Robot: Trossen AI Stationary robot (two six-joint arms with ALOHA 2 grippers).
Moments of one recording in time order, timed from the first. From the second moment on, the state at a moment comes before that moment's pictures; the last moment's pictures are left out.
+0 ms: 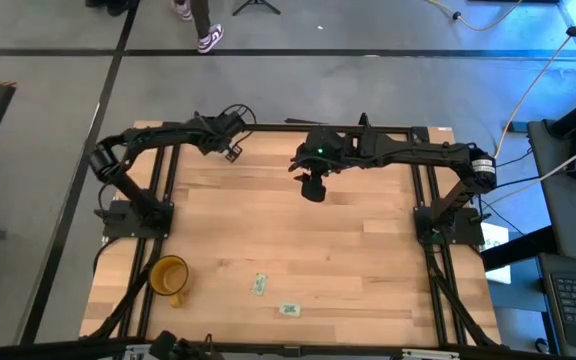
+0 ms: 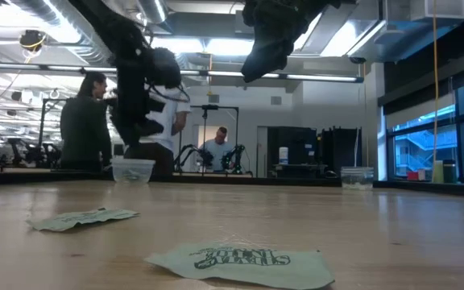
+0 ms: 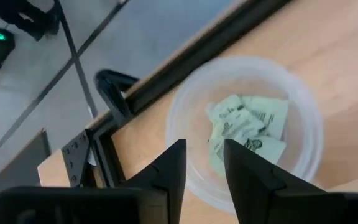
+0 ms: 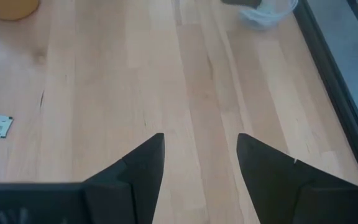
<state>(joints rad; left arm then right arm) 0.68 1.57 1.01 -0.70 -0.59 -0.22 -0.19 1.67 1.47 -0.63 -0.01 -0.06</state>
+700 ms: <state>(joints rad) 0.36 1.16 1.01 -0.54 0.21 0.17 0.01 1.67 1.47 -0.64 -0.11 -0.08</state>
